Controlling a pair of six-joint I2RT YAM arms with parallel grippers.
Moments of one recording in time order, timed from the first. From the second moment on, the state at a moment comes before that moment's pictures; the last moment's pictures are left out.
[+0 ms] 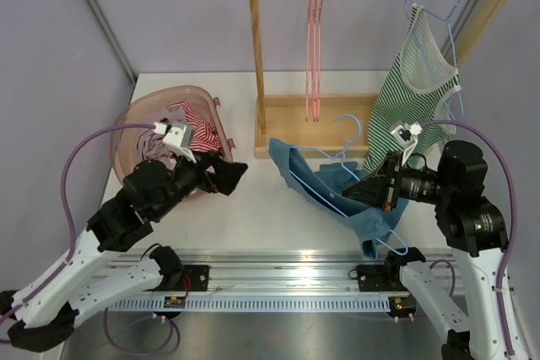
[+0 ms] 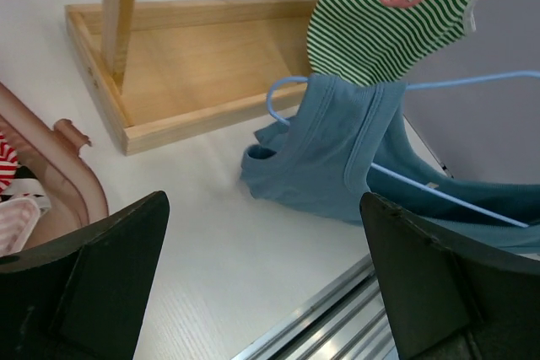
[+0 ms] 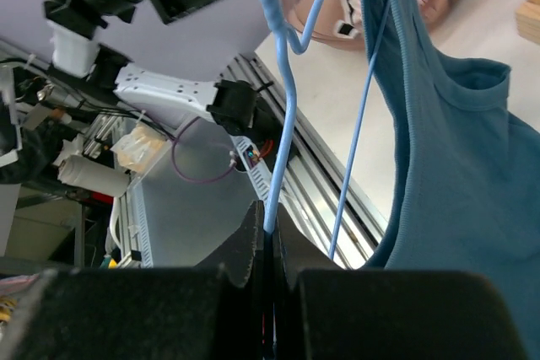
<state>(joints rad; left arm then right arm) -0.80 0.63 0.94 -0.46 -0.14 -0.47 0.16 0.68 1.13 -0.82 -1.04 0.36</state>
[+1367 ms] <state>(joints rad) -1.08 0.94 1.11 -0.45 -0.89 -0.46 0.22 0.64 1.19 -0.79 -1.13 0.35</state>
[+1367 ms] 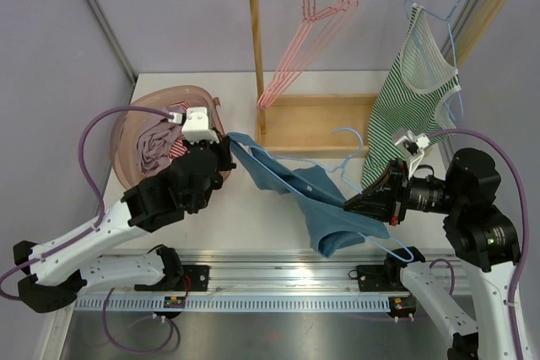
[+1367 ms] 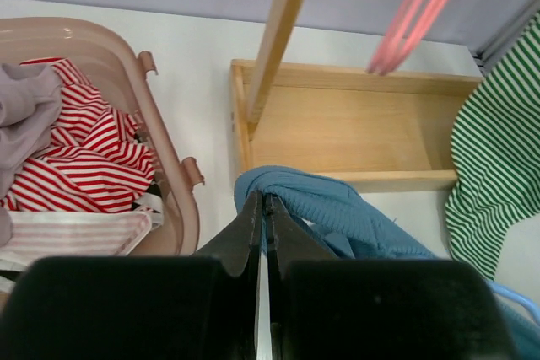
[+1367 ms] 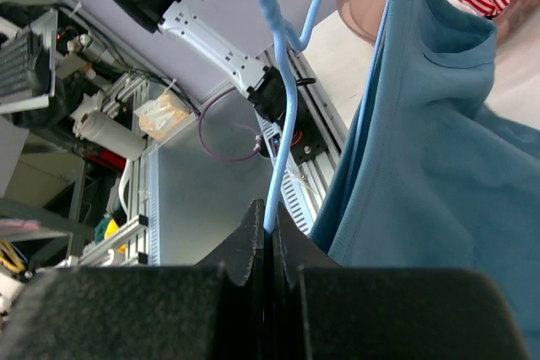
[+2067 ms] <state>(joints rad) -1.21 0.83 0.77 -0.22 -0.39 -0.36 0.24 0.48 0.50 0.51 -0.61 0.90</state>
